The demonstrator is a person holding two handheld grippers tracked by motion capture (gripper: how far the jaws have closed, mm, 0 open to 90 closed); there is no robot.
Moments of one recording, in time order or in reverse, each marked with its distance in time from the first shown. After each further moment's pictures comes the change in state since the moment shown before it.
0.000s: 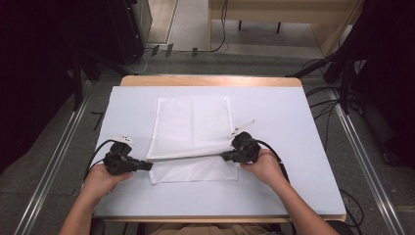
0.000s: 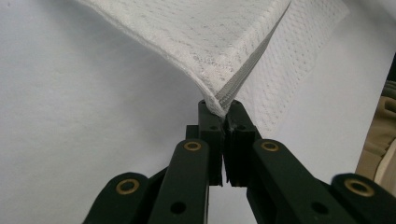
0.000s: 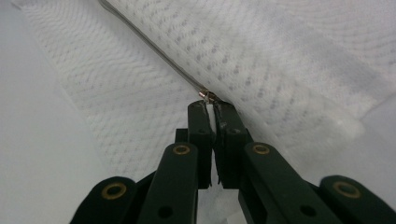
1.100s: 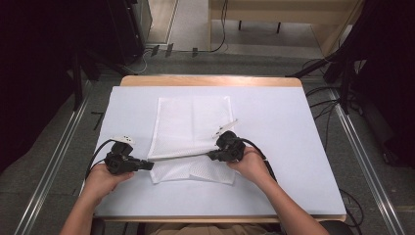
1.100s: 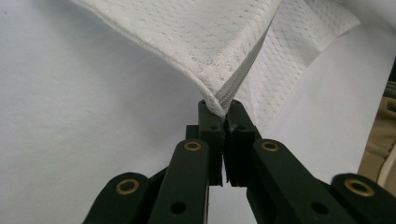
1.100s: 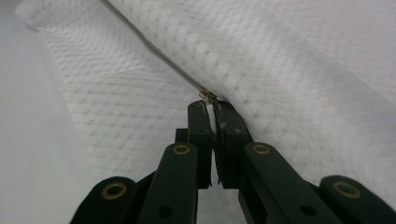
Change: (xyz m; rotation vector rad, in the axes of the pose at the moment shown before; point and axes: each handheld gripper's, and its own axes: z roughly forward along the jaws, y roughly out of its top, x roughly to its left) left arm -0.002 0.002 0.002 -0.003 0.009 0.016; right arm 0.018 0.028 0.026 -0.002 0.021 -0.054
